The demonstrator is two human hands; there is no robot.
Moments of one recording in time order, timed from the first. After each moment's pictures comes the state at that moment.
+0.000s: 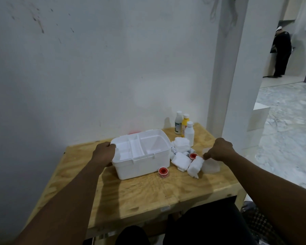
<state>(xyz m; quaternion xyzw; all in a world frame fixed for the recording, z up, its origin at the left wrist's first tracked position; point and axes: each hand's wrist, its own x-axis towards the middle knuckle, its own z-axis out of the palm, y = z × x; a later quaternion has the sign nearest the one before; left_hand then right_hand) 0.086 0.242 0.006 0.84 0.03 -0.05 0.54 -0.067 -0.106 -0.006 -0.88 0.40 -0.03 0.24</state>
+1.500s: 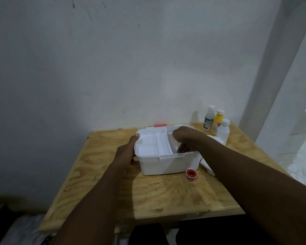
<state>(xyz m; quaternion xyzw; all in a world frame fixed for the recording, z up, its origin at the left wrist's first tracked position) 0.085 0.258 -0.030 0.74 0.04 -0.12 0.66 0.054 0.057 0.043 -0.86 0.29 0.14 0.39</state>
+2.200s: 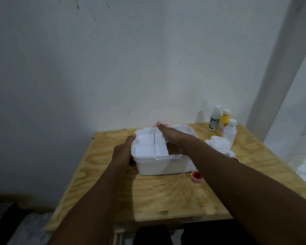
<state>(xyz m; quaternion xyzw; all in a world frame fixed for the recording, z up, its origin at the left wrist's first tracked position) 0.087 0.270 -0.020 0.73 0.09 -0.07 0.68 0.075 0.088 0.022 -0.75 0.19 0.16 0.62</state>
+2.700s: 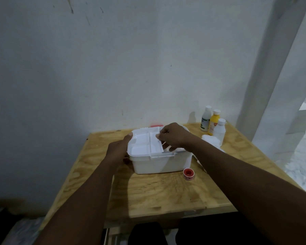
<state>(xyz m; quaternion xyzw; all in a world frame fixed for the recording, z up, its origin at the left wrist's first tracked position) 0.082 0.269 -0.007 0.75 0.06 -0.07 0.65 0.041 0.064 0.036 -0.88 0.06 0.03 0.46</state>
